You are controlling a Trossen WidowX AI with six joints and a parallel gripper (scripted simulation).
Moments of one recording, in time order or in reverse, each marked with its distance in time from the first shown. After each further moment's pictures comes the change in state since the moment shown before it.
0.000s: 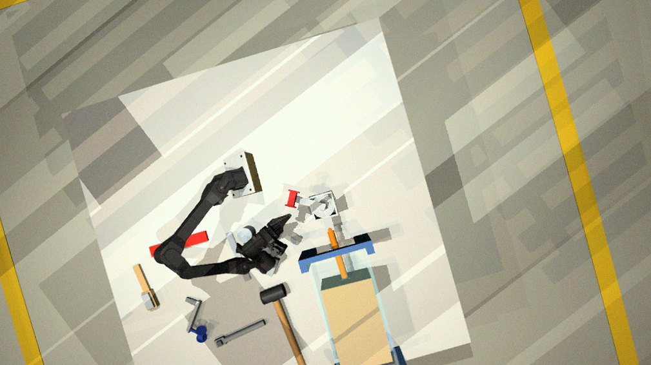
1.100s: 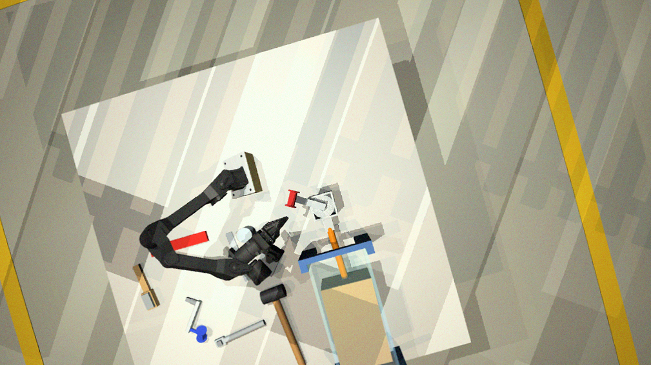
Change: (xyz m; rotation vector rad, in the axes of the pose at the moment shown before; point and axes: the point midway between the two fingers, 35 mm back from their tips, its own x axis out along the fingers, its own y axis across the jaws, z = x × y) arm 0.004 0.098 -0.001 -0.003 0.002 0.001
